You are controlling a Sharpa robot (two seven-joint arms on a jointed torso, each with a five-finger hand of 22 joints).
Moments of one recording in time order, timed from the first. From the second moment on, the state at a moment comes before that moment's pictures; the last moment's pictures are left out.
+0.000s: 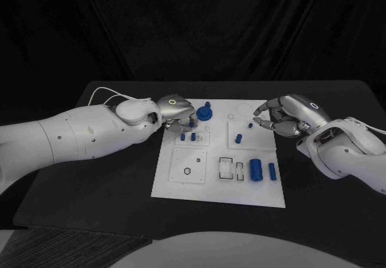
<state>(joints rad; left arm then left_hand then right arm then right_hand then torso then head) 1.28 -0.66 -0.21 1.24 -1.76 -0.34 0.23 1.48 -0.13 0.38 0.09 0.08 1.08 0.04 0.08 0.24 1.05 0.01 0.30 0.10 1.40 -0.05 1.27 1.02 0.05 1.47 0.06 1.45 1.29 1.27 -1.00 -0.21 1.67 -1.44 -0.64 0.00 1.34 -0.04 0.14 0.21 0.47 0.92 0.10 0.25 0.28 1.46 0.01 1.55 1.30 1.46 -0.05 1.46 1.31 0.03 1.45 0.05 1.23 1.29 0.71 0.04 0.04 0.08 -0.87</state>
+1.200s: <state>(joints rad) 1.32 -0.80 -0.21 1.27 -1.76 -0.54 0.23 1.47 -0.17 0.39 0.11 0.07 0.90 -0.05 0.07 0.18 0.87 0.02 0.25 0.09 1.34 -0.05 1.21 0.92 0.05 1.47 0.06 1.38 1.29 1.29 -1.03 -0.21 1.67 -1.44 -0.64 -0.01 1.34 -0.04 0.15 0.20 0.47 0.92 0.10 0.25 0.28 1.46 0.01 1.55 1.30 1.46 -0.05 1.46 1.31 0.03 1.45 0.05 1.23 1.29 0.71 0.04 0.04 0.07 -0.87</state>
